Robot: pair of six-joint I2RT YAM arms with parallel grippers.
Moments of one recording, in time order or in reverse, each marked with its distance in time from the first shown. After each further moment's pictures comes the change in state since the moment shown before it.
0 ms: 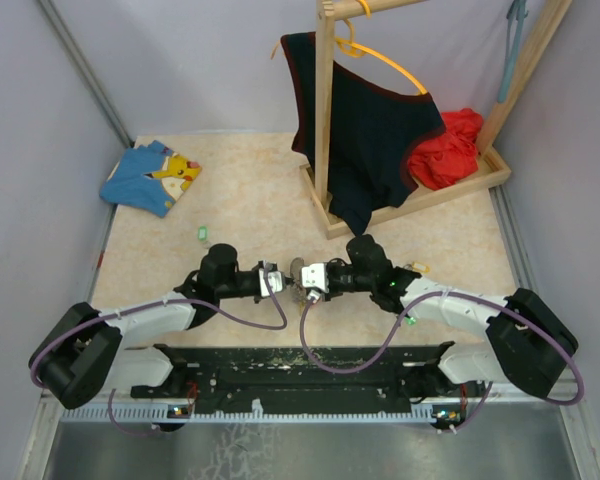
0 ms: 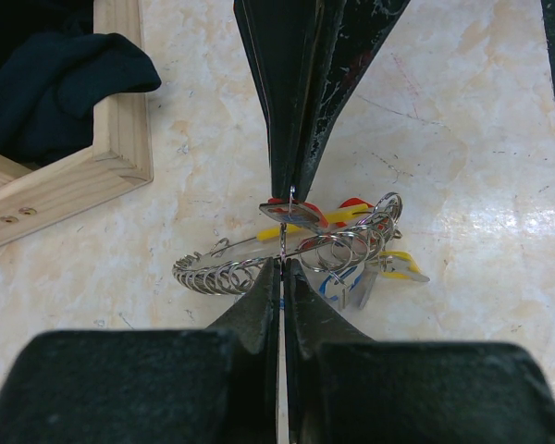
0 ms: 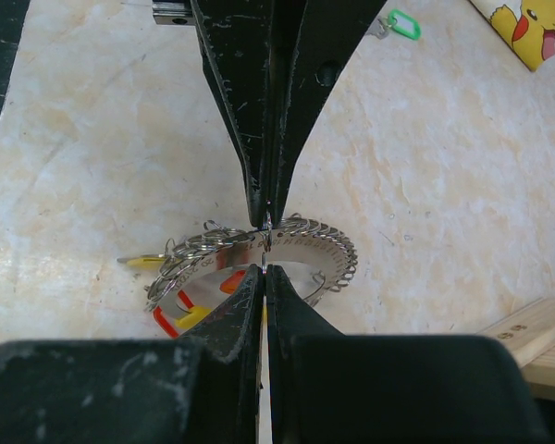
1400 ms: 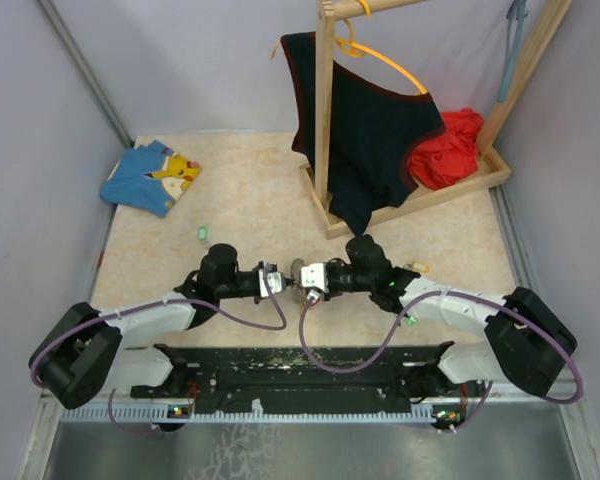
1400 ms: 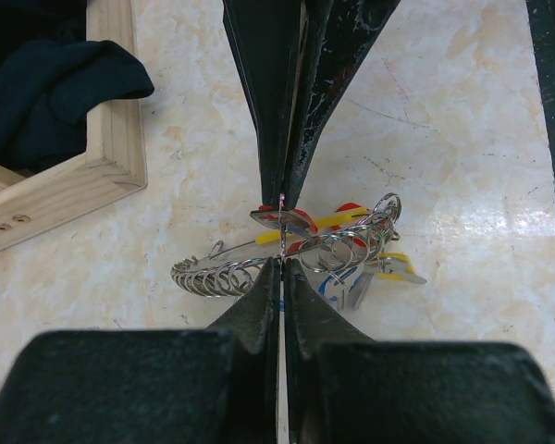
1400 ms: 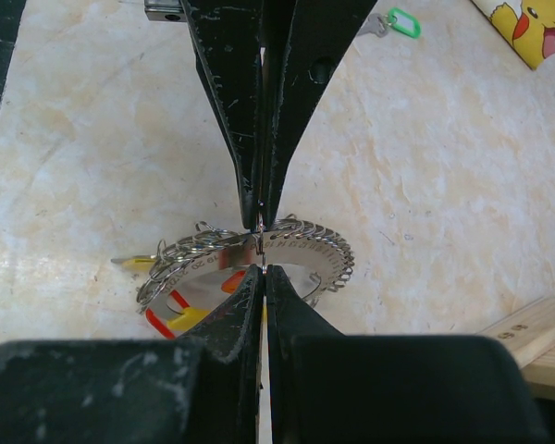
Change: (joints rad) left arm 0.000 0.000 0.000 -0.001 0.021 0.000; right arm 0.002 0.007 0.000 0.008 0.004 0.001
